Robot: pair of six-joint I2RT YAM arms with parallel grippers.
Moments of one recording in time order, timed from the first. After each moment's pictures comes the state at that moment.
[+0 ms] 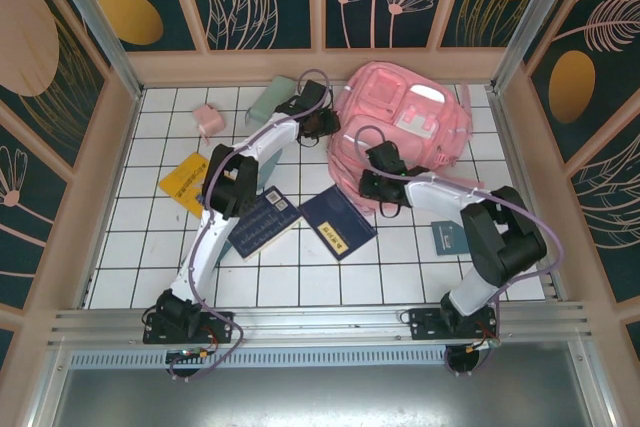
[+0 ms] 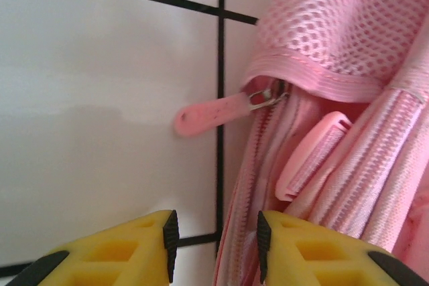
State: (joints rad) left arm -0.52 2.62 2.29 -0.53 0.12 -0.72; right arm 0.55 1.63 0.91 -0.27 0.02 0.68
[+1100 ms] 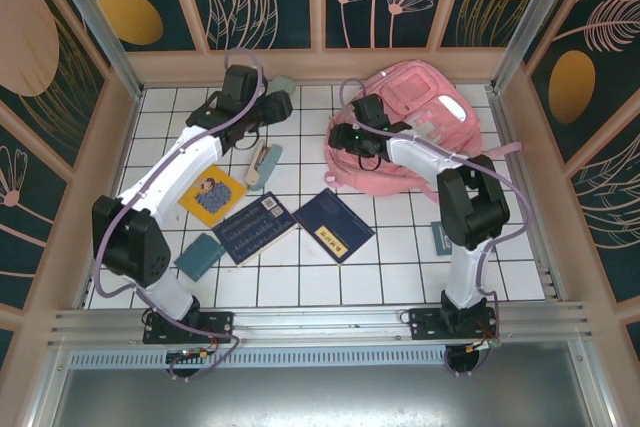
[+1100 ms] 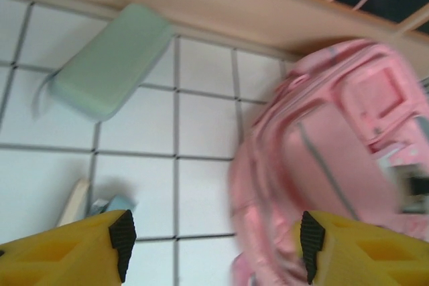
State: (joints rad) left arm -0.42 1.65 1.49 -0.49 -0.04 -0.57; right arm 0.49 1.90 1.40 -0.32 -0.12 0.60
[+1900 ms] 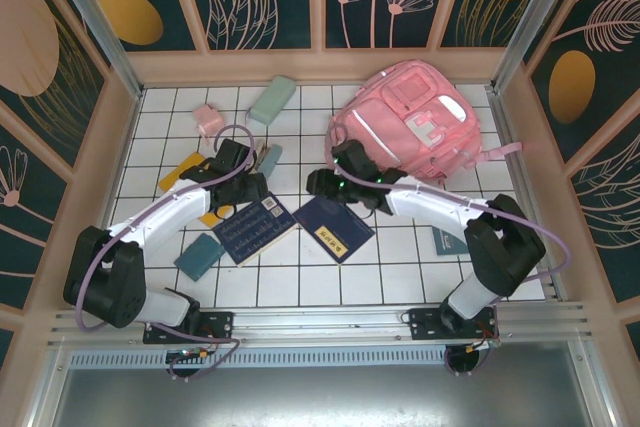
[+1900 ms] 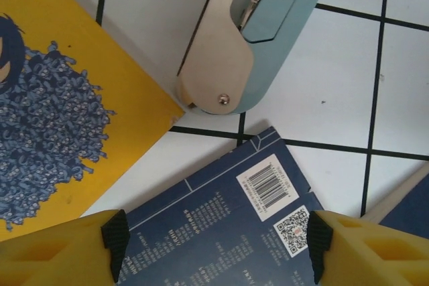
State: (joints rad) left arm -0.42 1.41 0.92 -0.57 -0.10 -0.59; right arm 0.80 1.59 1.01 -0.22 -0.10 0.81
